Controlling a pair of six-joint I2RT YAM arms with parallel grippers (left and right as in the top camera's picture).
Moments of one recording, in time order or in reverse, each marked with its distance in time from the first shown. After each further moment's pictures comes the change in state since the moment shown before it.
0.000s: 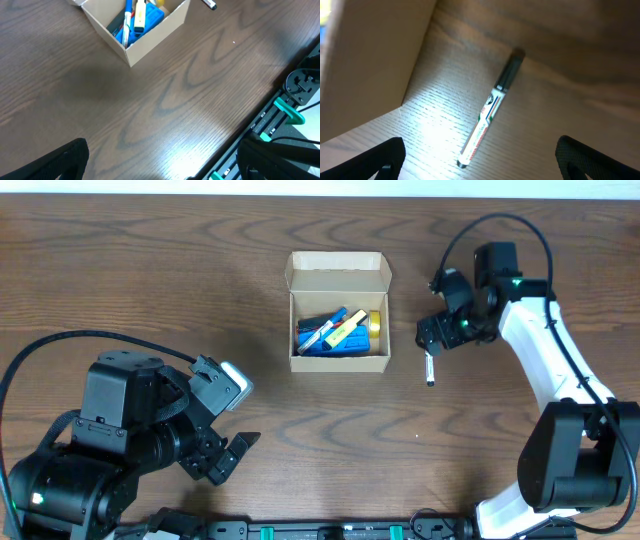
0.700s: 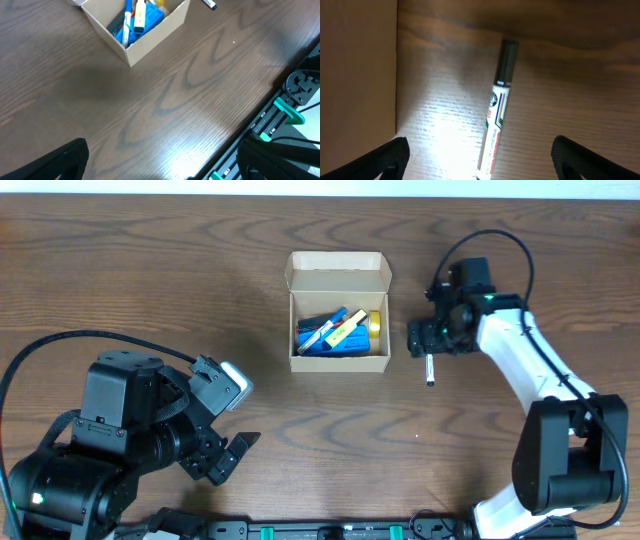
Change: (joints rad) left arm 0.000 0.000 0.000 0.000 0.000 0.000; right arm 0.100 0.001 -0.096 0.115 0.158 0.358
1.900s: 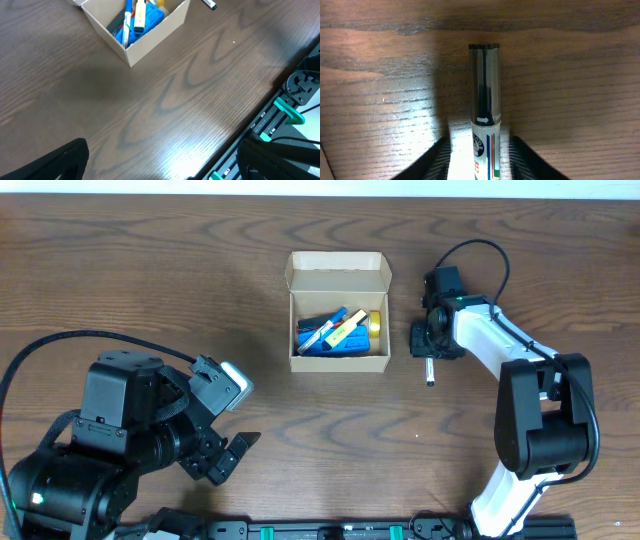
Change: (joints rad) left arm 0.000 0.000 0.000 0.000 0.000 0.000; right arm 0.032 0.180 -0.002 0.095 0.115 0.201
